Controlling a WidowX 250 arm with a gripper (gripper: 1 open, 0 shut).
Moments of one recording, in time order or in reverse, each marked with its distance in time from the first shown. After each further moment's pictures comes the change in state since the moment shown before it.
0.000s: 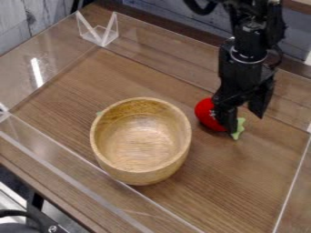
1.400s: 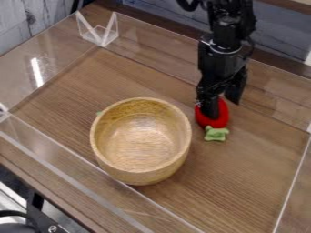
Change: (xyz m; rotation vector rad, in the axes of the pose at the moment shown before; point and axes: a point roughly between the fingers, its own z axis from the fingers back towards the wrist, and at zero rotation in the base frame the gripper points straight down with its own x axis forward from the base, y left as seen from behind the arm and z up) arm 0.035 -0.011 -0.019 0.019 -0.008 0.126
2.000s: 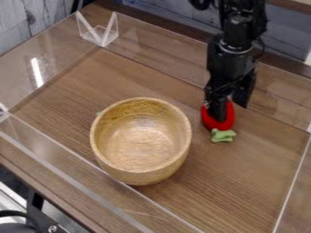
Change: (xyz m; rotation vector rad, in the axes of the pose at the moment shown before) arm -0.017 0.001 0.003 0.047 0.022 -0.026
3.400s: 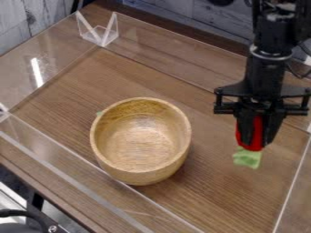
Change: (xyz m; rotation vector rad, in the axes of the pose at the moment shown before) arm -0.076 0.048 0.038 0.077 0.139 -0.793
